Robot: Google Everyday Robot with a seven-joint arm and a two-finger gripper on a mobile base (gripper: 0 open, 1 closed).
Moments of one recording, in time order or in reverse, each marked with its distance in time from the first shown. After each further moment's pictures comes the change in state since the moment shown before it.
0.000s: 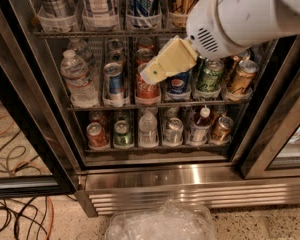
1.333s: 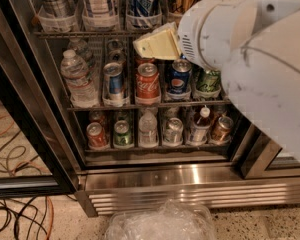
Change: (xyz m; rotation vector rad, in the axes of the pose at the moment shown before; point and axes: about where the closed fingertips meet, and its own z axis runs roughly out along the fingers) arm -0.028 -0.026 -0.009 0.366 -0.275 0.196
